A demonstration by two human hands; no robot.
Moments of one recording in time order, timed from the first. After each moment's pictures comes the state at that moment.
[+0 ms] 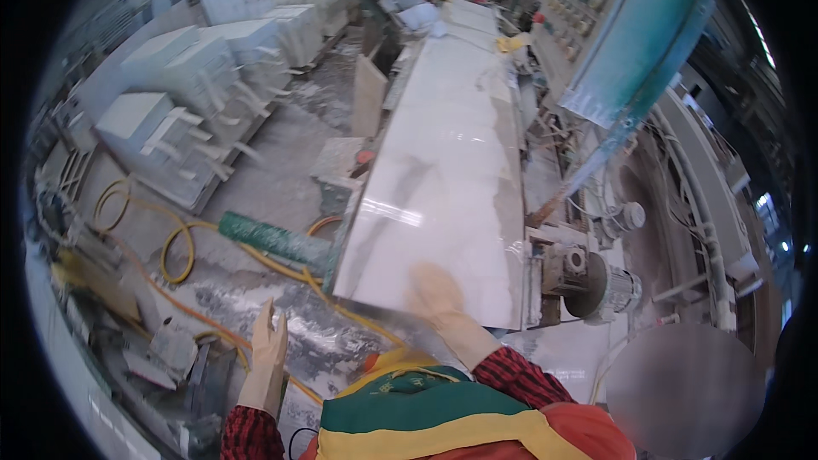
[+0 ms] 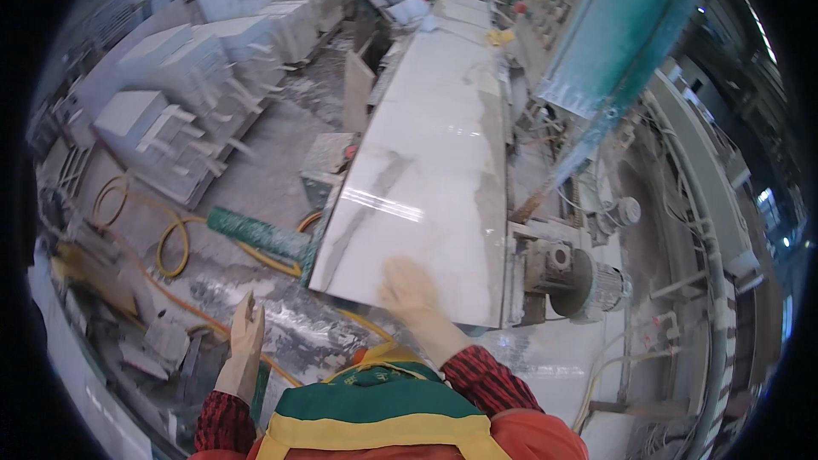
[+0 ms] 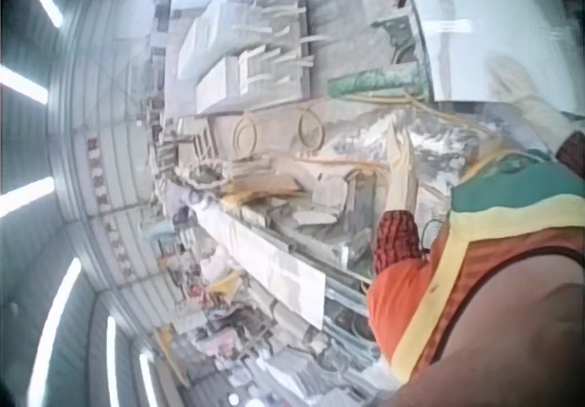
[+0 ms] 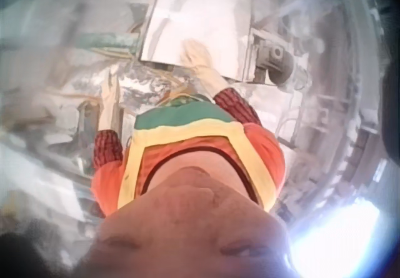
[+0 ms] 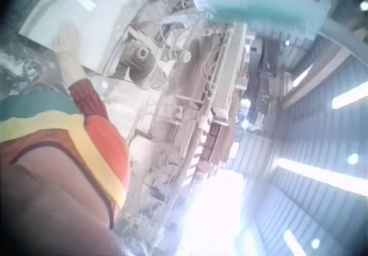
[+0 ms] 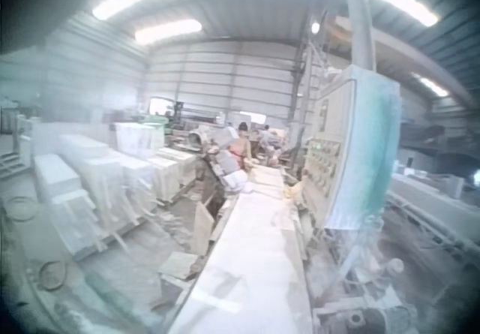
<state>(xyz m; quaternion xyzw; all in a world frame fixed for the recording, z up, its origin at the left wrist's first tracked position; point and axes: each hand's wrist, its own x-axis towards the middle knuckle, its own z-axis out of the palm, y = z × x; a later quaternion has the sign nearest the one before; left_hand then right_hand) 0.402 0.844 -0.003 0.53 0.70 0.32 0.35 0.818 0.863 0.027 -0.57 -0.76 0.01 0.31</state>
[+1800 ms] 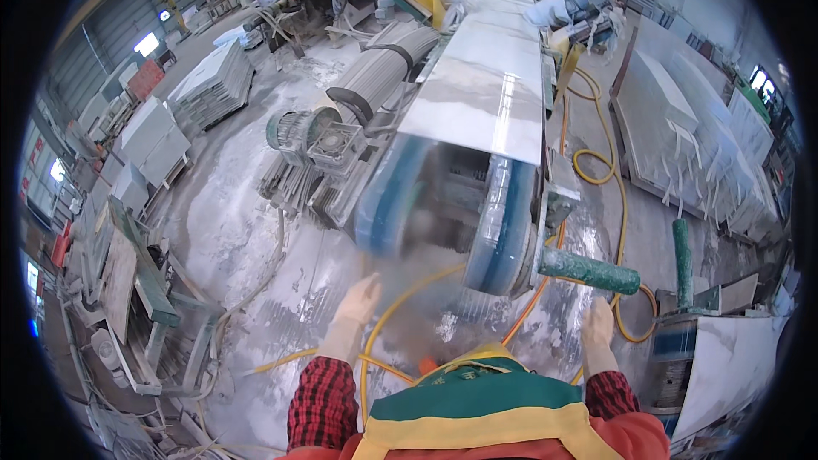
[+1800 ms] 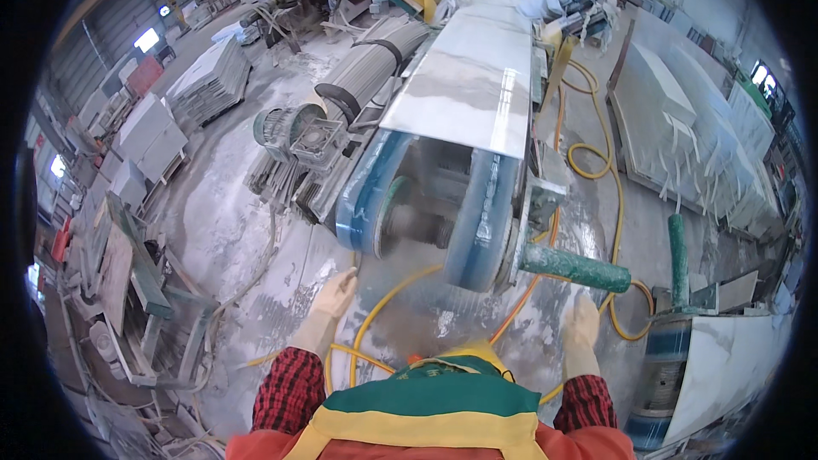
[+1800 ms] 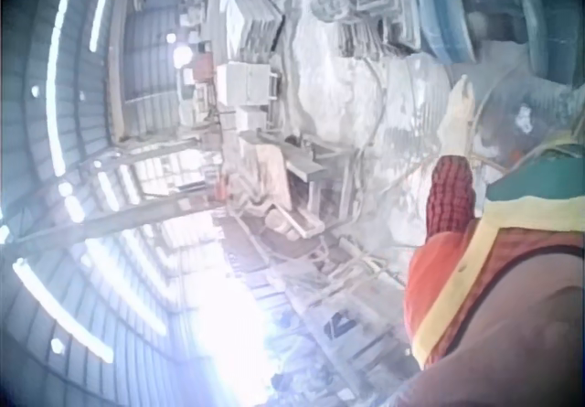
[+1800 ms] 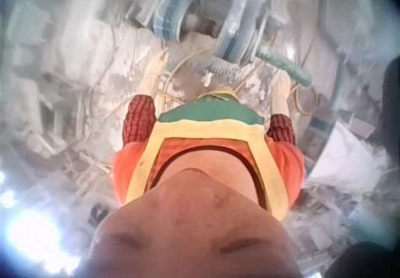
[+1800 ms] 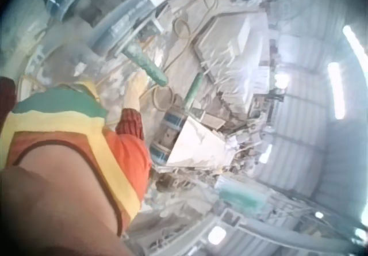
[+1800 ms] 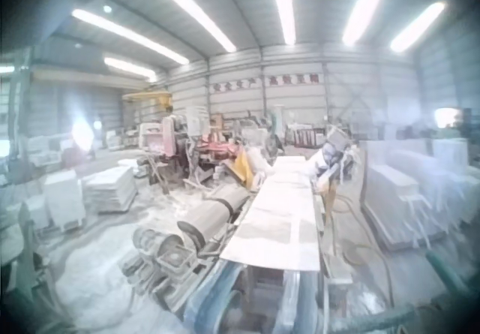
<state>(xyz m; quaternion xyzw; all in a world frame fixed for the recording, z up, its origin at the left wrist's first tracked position) 0.333 -0.039 -0.019 -0.01 0.92 0.38 0.12 0.490 0.546 0.005 -0.22 -0.96 0.15 0.07</state>
